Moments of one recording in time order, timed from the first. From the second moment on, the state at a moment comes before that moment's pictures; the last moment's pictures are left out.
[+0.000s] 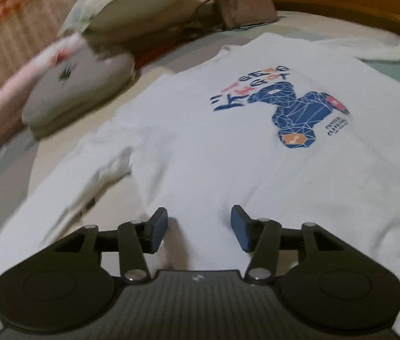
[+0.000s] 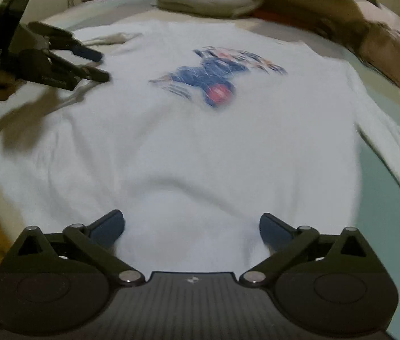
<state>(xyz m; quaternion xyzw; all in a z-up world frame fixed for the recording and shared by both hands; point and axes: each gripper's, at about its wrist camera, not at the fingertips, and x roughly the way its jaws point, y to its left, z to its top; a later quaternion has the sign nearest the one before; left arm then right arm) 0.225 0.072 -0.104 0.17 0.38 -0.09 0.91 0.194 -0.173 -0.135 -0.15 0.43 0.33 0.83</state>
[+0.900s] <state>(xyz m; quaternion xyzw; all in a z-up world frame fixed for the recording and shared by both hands) 0.202 0.024 -0.099 0.19 0.38 -0.19 0.88 0.214 -0.193 -0.140 -0.11 0.43 0.28 0.85</state>
